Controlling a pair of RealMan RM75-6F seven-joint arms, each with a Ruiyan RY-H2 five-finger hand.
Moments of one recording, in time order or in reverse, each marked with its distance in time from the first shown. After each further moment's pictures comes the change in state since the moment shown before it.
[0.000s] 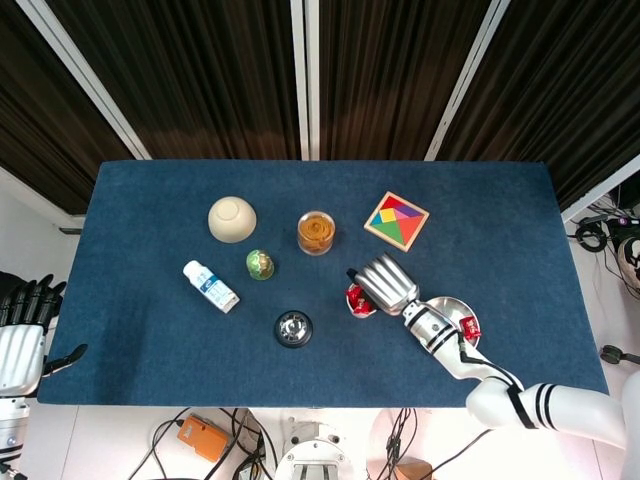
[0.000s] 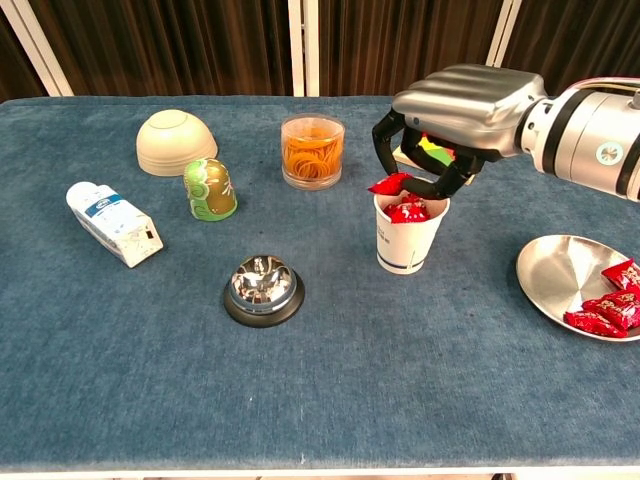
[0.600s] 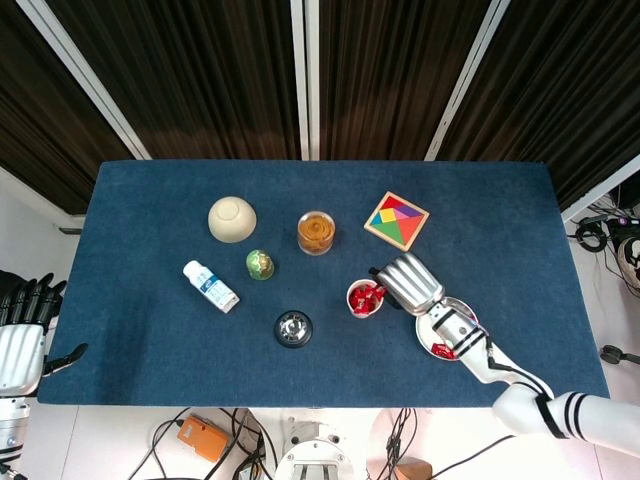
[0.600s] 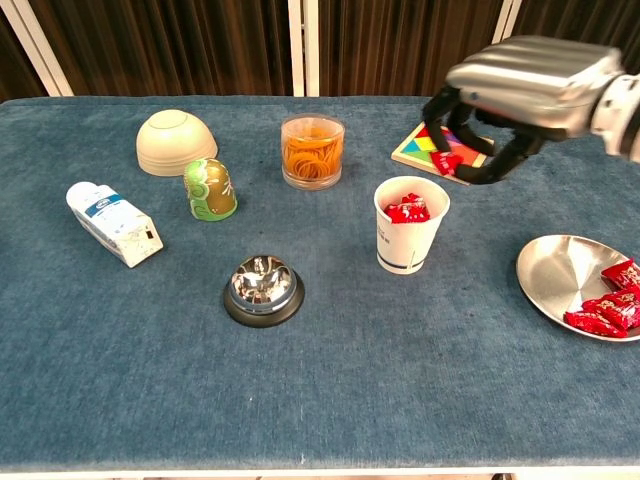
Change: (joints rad) left arm 0.001 0.010 -0.001 -0.020 0.005 0.009 0.012; right arm -0.068 0.084 -0.009 -0.017 -0.128 0.052 0.103
